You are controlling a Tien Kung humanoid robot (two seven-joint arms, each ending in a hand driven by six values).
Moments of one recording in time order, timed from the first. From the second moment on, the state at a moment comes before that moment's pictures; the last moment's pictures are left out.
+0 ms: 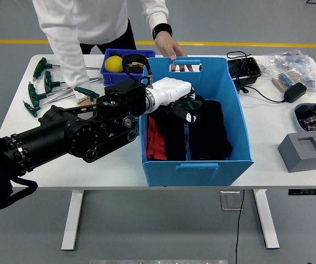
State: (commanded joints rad) left arm -1.12 0.00 -0.26 -0.80 1.56 0.07 0.09; right arm 0.16 -0.21 0.32 0.19 -0.22 -0.14 -0.02
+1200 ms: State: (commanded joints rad) left arm -0.78 0.15 -0.86 -1.18 1.99 0.25 0.12; right arm 0.14 -0.20 0.29 0.19 -0.15 -0.15 0.00
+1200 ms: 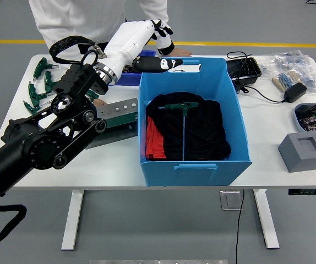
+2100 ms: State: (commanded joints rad) left arm -0.90 0.37 -0.56 -0.93 2.14 -0.03 0.01; right arm 0.14 -0.20 0.29 0.19 -0.14 -0.15 0.00
